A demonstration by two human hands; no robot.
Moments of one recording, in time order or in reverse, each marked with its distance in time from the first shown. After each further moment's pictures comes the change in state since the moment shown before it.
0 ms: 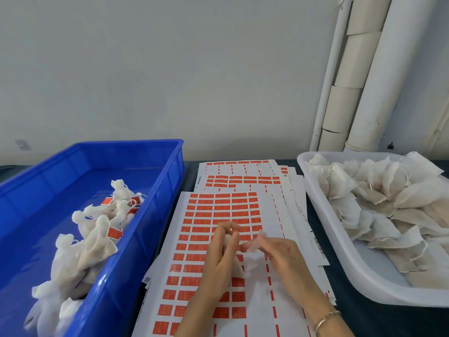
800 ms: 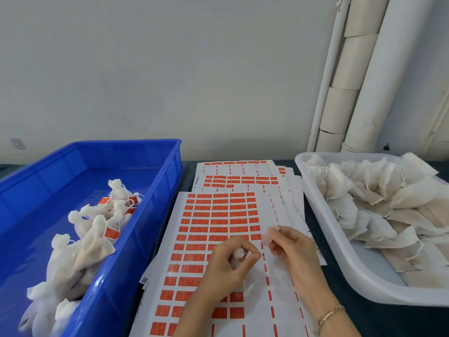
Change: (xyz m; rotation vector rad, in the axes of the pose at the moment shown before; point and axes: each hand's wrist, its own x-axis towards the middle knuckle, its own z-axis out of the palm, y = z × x) left_hand -0.003 -0.001 0.000 0.170 -0.235 0.203; right_hand 0.009 0.008 -0.018 0.205 0.415 0.130
